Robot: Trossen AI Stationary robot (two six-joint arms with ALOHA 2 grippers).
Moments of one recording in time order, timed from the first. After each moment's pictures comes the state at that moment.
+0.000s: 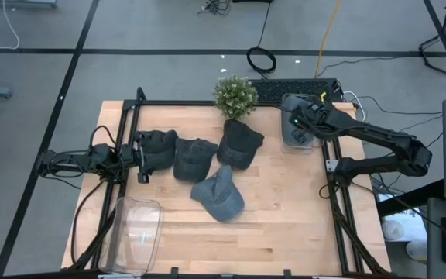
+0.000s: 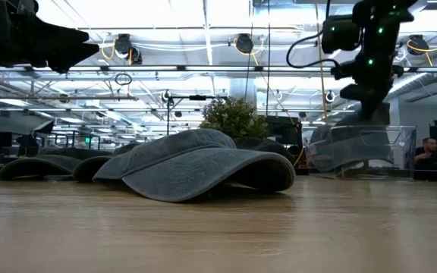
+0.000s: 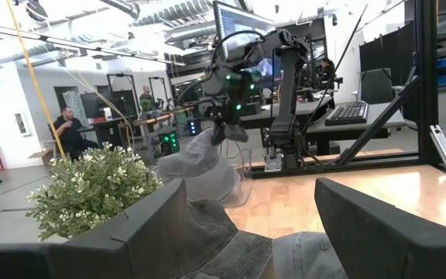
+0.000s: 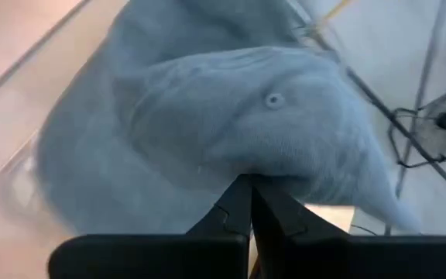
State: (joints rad) left arm -0.07 0.01 0.04 0.15 -0.22 0.20; right arm -0.55 1.13 0.86 -1.04 0.65 0.32
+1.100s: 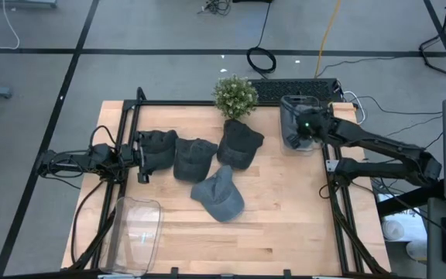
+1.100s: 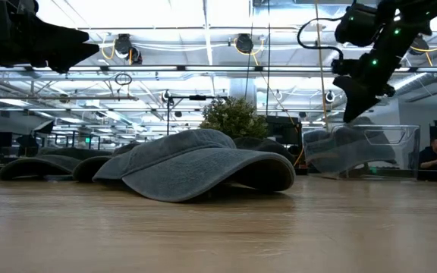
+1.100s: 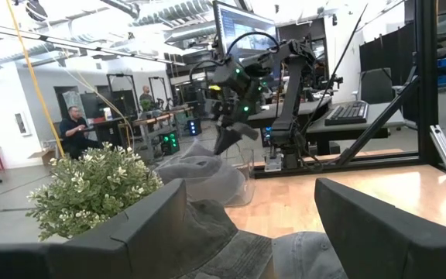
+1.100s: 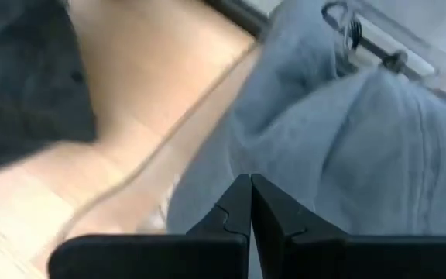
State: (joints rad) left arm -0.07 0.01 0.04 0.15 -0.22 0.20; right arm -0.55 0.93 0.67 -0.69 0.34 0.24
